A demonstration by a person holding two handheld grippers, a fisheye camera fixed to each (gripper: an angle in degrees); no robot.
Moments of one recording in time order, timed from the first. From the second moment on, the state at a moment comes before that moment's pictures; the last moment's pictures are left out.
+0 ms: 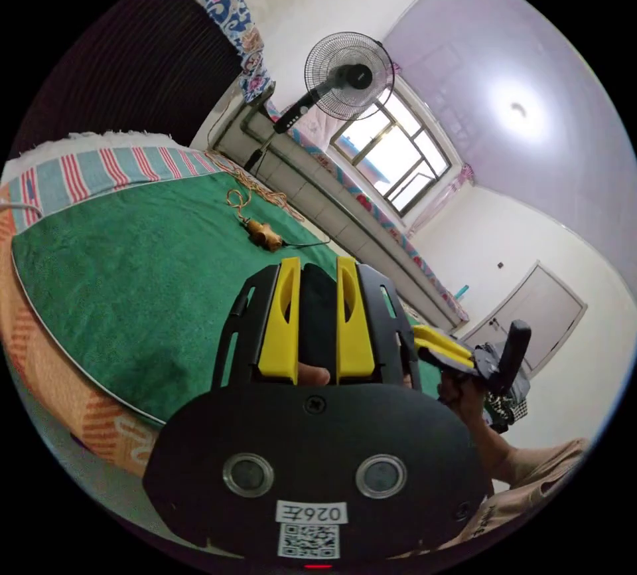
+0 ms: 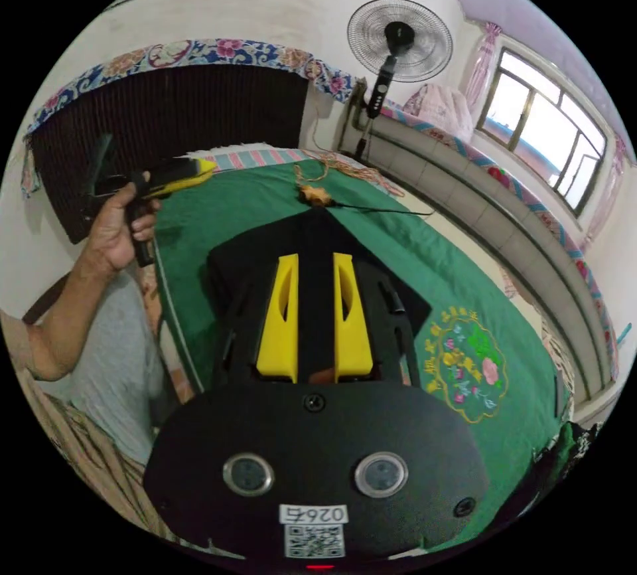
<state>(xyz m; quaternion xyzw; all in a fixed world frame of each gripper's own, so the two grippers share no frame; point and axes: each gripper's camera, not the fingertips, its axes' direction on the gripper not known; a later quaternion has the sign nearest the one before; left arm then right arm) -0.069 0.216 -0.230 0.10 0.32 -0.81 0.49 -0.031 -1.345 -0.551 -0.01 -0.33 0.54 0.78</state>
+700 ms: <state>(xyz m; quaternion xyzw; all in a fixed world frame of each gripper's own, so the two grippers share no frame) -0.064 0.095 -0.157 0.03 0.44 -0.70 0.56 -0.023 -1.075 -0.540 -0.14 -0.25 0.74 0.61</state>
